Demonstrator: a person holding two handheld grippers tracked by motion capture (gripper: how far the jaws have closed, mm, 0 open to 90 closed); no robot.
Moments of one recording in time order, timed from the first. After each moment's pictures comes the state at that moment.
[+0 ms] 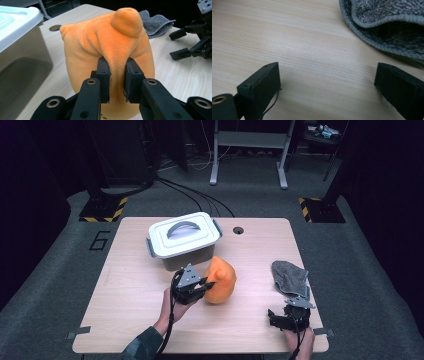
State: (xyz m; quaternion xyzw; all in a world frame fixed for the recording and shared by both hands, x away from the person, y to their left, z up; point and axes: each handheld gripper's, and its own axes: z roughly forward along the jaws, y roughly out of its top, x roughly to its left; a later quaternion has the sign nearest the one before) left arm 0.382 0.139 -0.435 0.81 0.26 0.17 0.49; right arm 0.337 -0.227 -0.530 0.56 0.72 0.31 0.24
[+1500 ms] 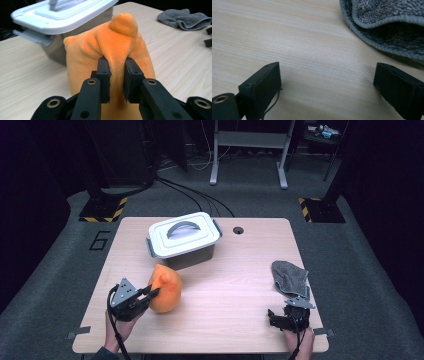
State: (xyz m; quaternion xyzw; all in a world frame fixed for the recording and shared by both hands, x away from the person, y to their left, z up) left arm 0.325 0.283 -0.431 0.76 0.37 0.25 0.47; right arm 0.338 -0.227 -0.530 0.56 0.73 0.32 0.24
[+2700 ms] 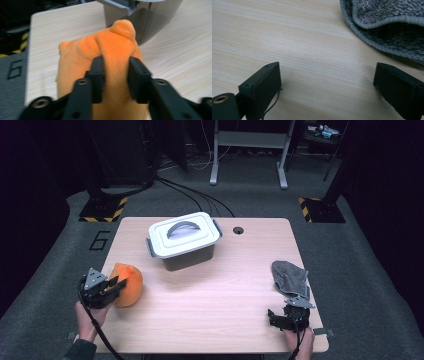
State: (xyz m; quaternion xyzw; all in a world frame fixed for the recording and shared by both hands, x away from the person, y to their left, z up) left arm 0.361 0.358 -0.442 0.73 0.49 0.27 0.40; right arm 0.338 -0.227 -0.530 0.56 0.73 0.32 0.24
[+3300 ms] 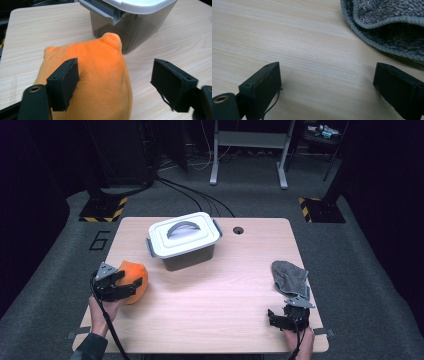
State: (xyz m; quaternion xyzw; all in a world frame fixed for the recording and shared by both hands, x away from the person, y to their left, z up) left arm 0.377 0.336 -0.436 0.71 0.50 0.24 0.42; right arm 0.338 -0.227 -0.529 0.56 0.73 0.31 0.24
